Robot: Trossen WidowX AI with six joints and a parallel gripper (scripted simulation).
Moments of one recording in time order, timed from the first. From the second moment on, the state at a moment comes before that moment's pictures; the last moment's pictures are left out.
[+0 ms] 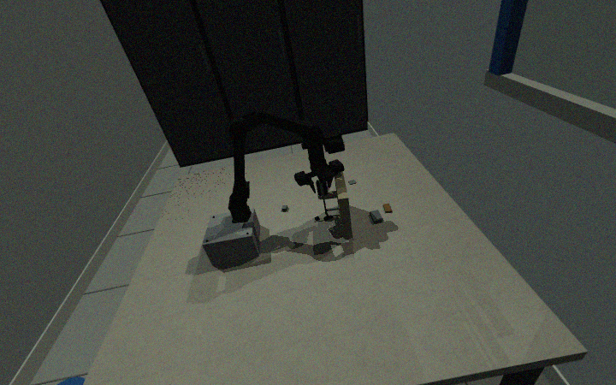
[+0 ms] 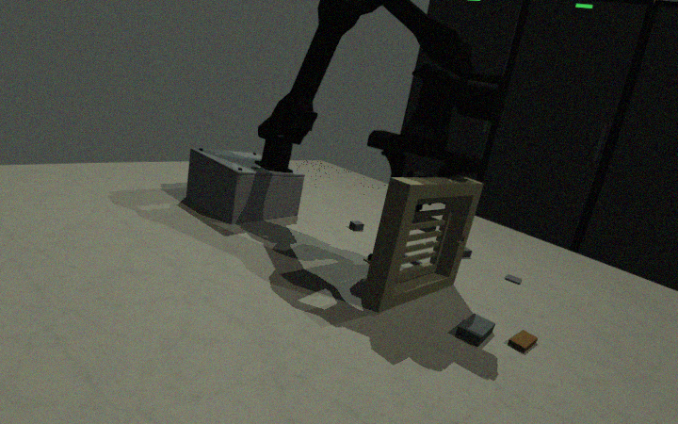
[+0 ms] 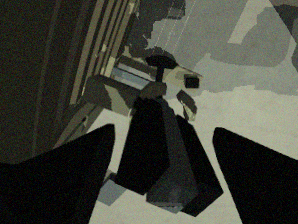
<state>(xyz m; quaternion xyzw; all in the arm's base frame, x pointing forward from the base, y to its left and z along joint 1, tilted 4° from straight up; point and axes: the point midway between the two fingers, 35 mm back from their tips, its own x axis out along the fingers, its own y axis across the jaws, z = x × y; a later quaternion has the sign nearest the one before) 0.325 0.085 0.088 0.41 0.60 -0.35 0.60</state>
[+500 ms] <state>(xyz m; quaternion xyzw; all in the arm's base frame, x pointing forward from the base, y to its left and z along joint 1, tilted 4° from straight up) 0.326 0.084 0.088 0.55 0.49 -0.49 0.47</state>
